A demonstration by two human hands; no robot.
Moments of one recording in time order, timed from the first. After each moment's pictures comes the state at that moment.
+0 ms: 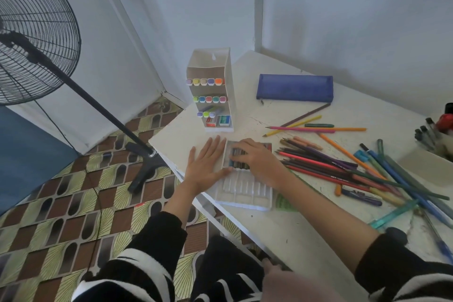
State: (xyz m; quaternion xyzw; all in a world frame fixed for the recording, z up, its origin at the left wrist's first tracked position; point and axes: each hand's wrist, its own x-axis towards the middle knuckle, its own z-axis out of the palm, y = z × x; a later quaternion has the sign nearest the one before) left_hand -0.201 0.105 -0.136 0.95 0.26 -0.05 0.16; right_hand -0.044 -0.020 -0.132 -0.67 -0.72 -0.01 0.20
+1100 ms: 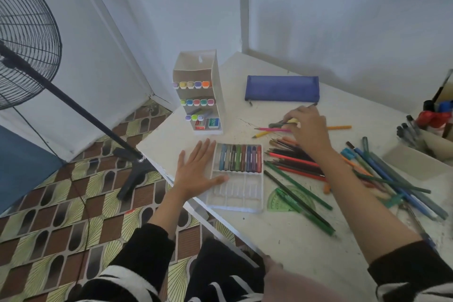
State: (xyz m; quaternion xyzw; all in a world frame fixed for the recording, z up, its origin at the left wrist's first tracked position) left_hand -0.200 0.104 -0.136 0.96 0.25 -0.06 0.14; right_hand 0.052 -0.069 -0.086 -0.86 -0.41 -0.02 0.30
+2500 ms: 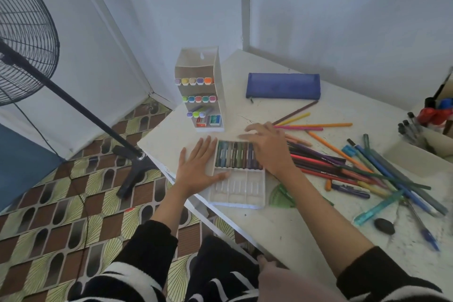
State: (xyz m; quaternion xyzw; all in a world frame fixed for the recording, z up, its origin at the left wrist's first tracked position) left_hand -0.201 0.104 -0.137 0.95 0.26 -0.04 0.15; right_hand -0.025 -0.036 -0.110 -0.80 -0.54 -0.08 0.25
